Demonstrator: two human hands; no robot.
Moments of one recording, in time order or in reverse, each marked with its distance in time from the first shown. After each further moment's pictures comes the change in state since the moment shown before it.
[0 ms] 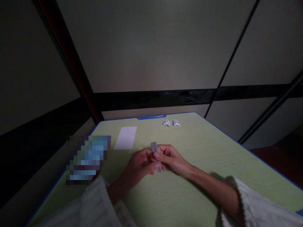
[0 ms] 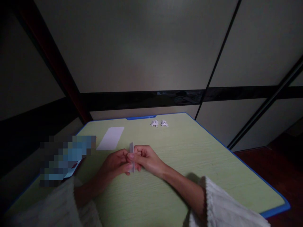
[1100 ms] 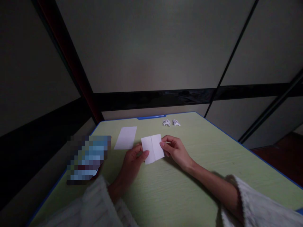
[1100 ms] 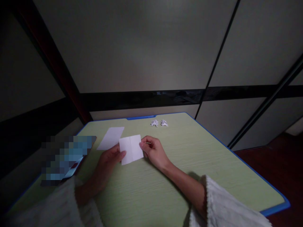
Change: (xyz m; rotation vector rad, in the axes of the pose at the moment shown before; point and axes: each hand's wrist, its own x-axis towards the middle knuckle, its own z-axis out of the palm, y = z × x) left_hand 0.004 -0.005 -0.009 0.108 0.345 0.145; right_hand 0.004 0.002 -0.016 -0.186 0.370 -0.067
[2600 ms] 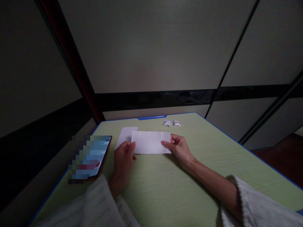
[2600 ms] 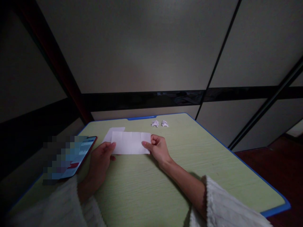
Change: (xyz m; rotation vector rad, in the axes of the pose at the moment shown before) left_hand 0.006 0.001 -0.011 0.220 0.497 -0.066; right_hand 0.007 -0.001 -0.002 0.132 0.217 0.091
